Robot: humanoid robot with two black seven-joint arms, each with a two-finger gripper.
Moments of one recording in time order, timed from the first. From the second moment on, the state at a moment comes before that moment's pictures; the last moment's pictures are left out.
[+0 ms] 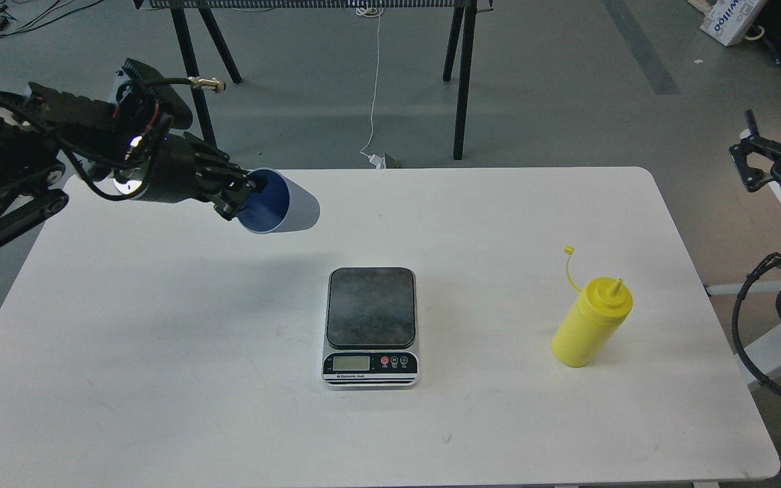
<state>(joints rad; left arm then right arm) -1.19 0.68 -0.28 -1.25 2.14 -0.48 -0.49 0.47 -0.61 1.05 0.83 0.26 0.49 0.34</state>
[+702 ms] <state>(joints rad) -1.31 0.34 0.02 -1.20 2.18 -0.49 -0.49 0.41 -0.64 1.10 0.83 0.26 0.49 0.35</state>
